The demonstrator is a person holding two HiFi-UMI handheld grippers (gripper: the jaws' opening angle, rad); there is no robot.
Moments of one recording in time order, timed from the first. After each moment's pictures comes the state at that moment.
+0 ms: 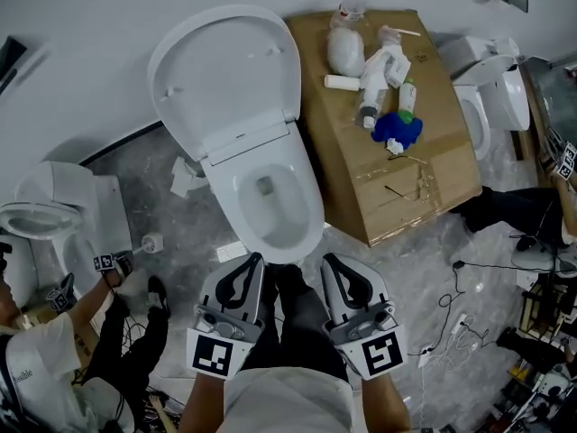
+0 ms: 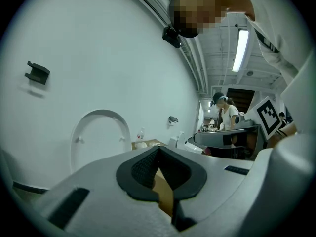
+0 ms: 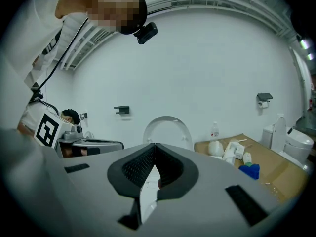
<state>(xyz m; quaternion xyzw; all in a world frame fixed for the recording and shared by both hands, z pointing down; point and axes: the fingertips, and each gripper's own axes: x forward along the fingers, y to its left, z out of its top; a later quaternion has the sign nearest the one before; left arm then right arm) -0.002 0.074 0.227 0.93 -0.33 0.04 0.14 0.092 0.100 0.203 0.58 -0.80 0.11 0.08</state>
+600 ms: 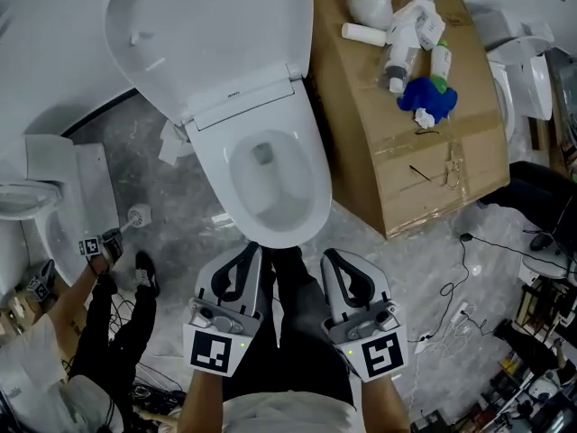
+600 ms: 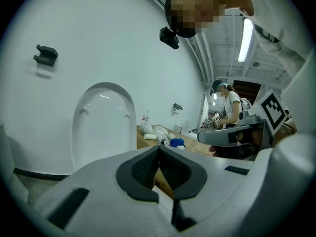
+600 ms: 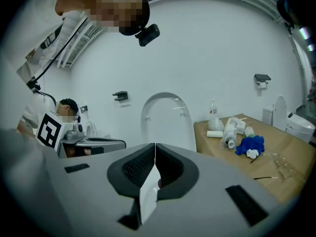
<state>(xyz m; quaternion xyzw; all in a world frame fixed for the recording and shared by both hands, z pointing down) 0.012 0.085 0.349 0.92 -0.35 0.08 0.16 0.105 0.115 0.327 0.57 -0.80 0.16 0.10</state>
